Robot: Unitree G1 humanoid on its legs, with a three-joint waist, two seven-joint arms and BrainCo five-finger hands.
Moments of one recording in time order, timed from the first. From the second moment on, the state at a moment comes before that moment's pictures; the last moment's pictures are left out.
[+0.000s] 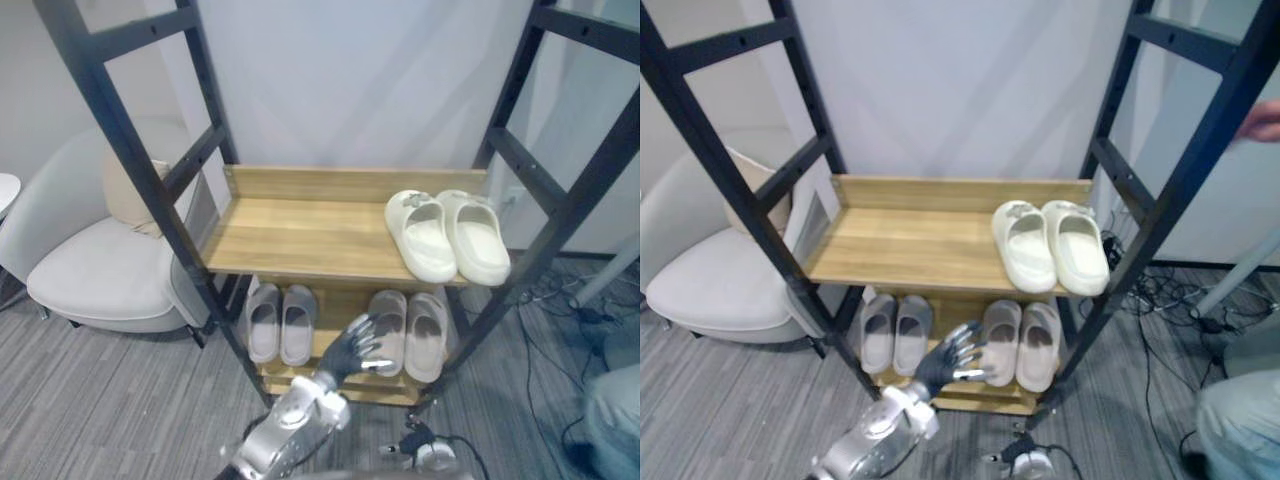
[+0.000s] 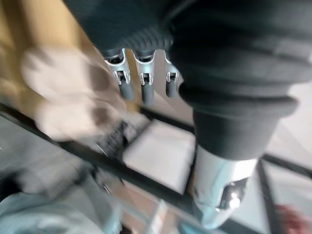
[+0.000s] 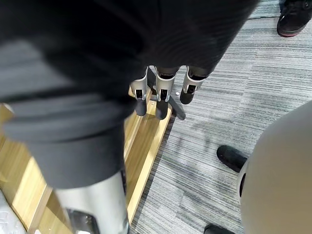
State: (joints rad) left arm 0.14 0.15 -0.57 0.27 -0.38 -0.03 -0.01; right arm 0.01 -0.06 0.16 1.05 -0.12 0.03 -0.16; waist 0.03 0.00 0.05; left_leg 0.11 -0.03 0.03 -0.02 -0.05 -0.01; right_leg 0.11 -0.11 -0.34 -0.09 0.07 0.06
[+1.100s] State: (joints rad) left arm 0.10 0.06 -0.21 0.87 -0.02 -0.06 0.12; right arm 0.02 -0.04 0.08 1.04 -0.12 -0.01 -0.16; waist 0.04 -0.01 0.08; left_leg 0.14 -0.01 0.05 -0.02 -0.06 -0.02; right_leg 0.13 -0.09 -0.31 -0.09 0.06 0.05
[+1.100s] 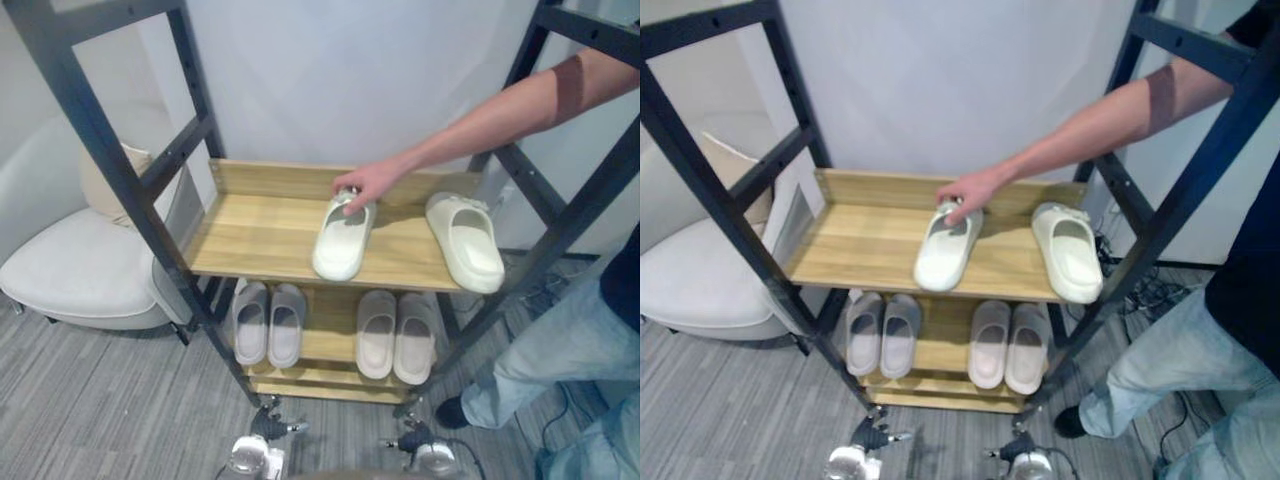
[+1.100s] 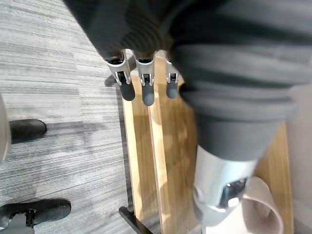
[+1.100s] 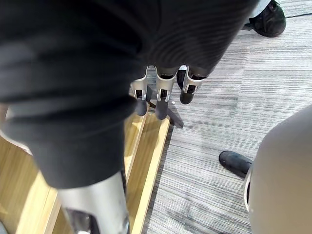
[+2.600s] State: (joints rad) left arm -0.05 0.13 -0.76 -0.18 -0.42 -0.12 0.05; right arm 0.02 -0.05 0.21 1.05 -0.20 0.00 -0.18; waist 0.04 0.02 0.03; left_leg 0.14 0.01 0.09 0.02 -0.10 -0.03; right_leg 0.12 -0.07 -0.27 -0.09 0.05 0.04
